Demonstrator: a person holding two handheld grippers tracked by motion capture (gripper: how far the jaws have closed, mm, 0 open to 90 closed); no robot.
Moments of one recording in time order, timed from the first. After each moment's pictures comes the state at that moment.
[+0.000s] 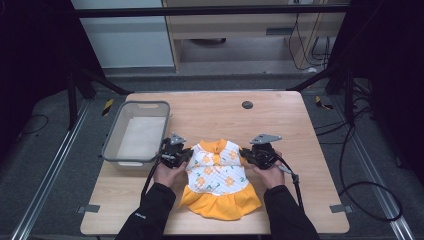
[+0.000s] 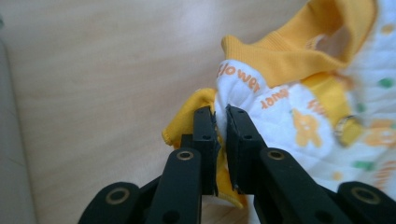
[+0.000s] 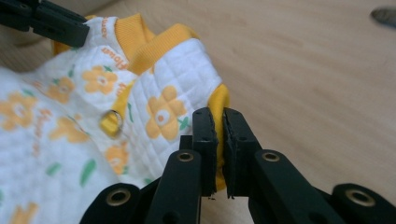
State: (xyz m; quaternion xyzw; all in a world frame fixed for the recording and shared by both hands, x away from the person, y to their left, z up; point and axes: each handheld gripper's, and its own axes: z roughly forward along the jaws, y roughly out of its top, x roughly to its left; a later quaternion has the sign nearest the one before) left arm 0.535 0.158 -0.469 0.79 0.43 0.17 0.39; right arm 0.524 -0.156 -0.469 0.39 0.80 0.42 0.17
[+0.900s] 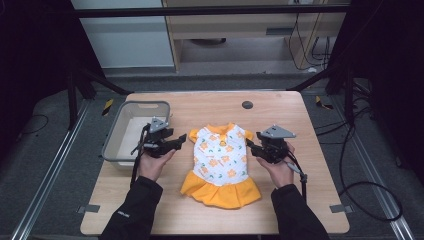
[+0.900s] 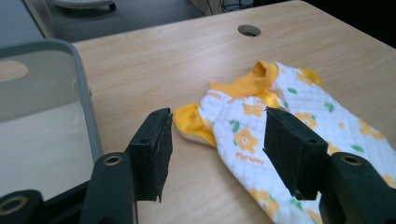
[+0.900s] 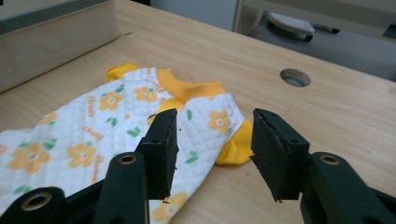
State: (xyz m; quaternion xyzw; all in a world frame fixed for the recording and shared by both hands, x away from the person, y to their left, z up) left arm 0.524 0.189 -0.406 0.75 0.44 0.22 0.44; right arm 0.511 -0.172 -0.425 0.41 0.75 0.44 0.27
